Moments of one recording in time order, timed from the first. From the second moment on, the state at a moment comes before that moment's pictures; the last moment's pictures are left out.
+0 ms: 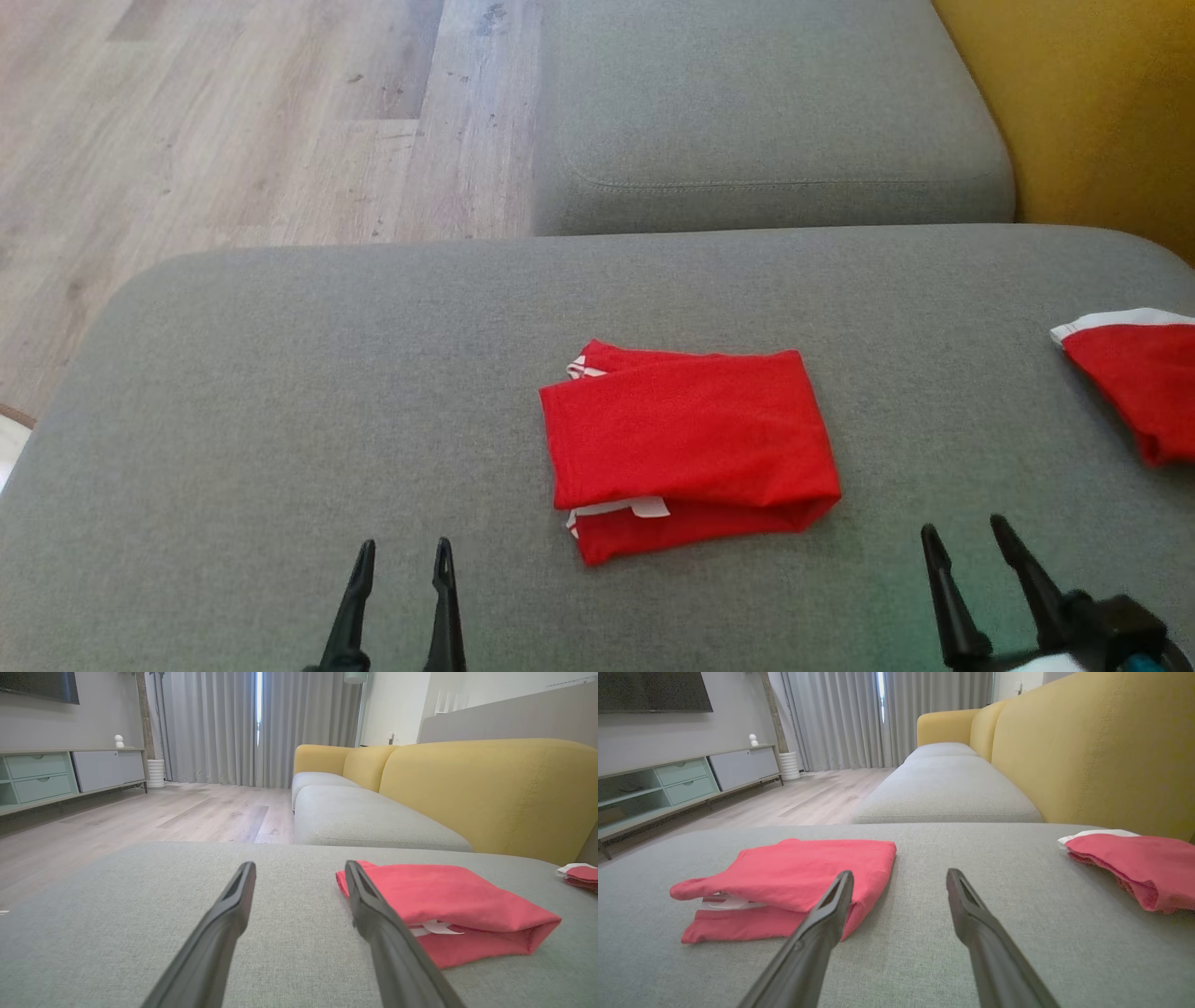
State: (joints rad) left arm 0.21 0.06 -0.32 0.10 -0.18 0.19 -0.25; right arm 0.21 -0.18 0.11 0.21 0.22 0.13 -0.25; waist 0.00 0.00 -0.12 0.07
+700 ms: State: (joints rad) left arm 0.20 0.06 -0.33 0.18 -0.16 0.14 -0.25; right arm -0.10 -0.13 0.08 0.64 0.34 0.13 -0.16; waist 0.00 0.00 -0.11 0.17
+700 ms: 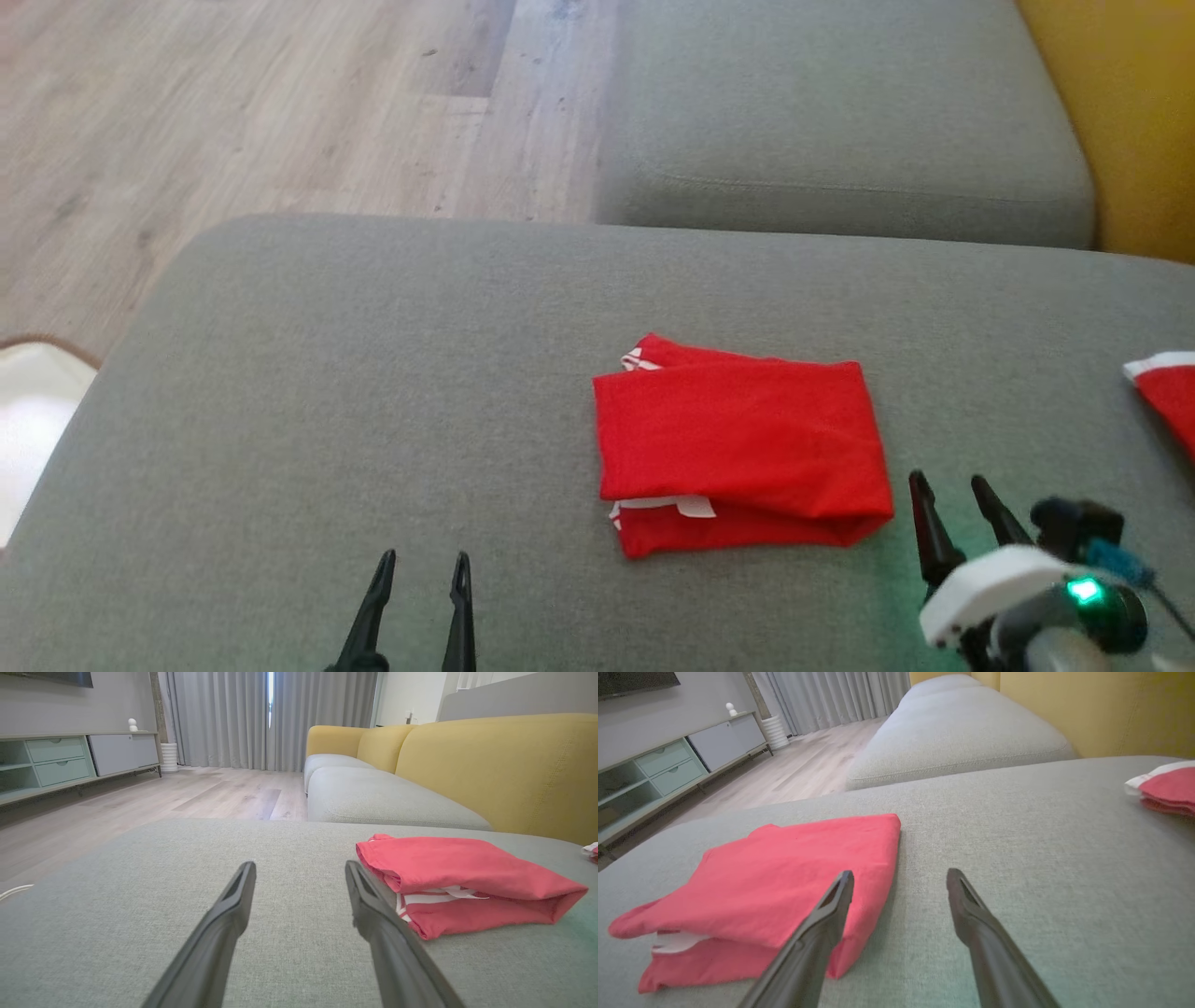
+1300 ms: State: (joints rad) left arm 0.12 0.06 -0.38 0.15 -0.14 0.14 -0.25; right arm -0.37 -0.18 0.19 0.93 0.49 0.13 0.04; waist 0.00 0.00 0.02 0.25
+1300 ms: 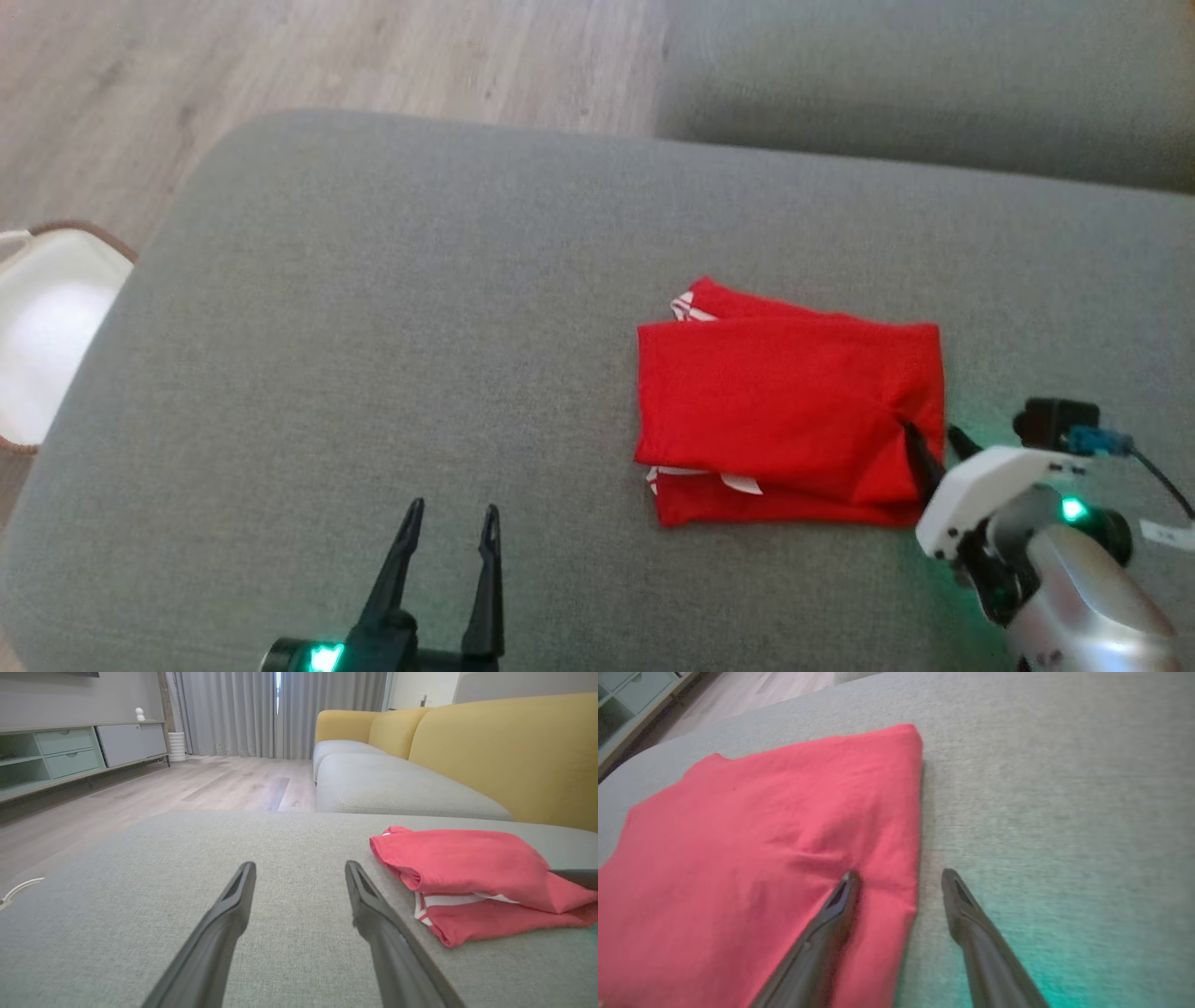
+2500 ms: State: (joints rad) left arm -0.12 0.06 -0.40 0.07 -0.18 0.19 -0.25; right arm -0.67 -0.69 0.10 0.72 0.24 0.13 -0.19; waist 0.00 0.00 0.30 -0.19
